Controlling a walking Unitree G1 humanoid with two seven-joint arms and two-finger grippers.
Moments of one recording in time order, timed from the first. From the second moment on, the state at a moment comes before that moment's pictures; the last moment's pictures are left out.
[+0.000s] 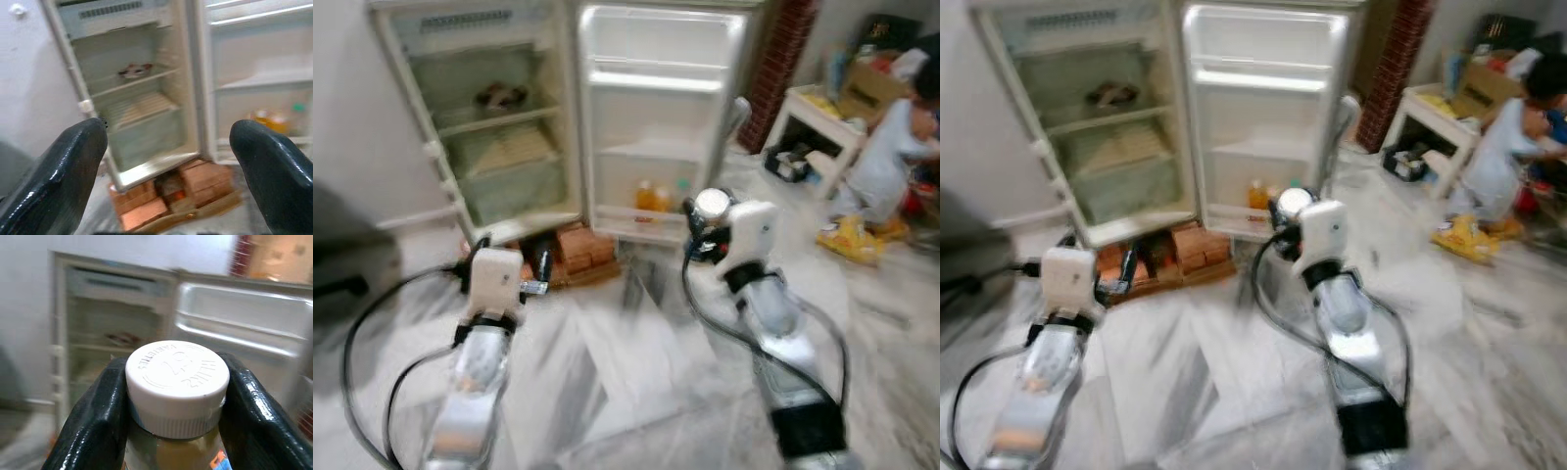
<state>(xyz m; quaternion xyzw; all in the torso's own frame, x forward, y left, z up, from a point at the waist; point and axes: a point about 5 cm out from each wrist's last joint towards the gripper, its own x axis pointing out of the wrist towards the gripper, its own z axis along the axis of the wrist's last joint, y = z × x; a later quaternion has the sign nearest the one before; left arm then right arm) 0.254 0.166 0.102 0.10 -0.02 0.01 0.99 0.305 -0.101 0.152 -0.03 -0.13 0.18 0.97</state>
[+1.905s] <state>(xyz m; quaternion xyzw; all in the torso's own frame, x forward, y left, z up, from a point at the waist) 0.255 0.140 0.101 0.07 -0.03 -0.04 1.00 0.300 -0.075 0.166 0.08 -0.08 0.38 0.92</state>
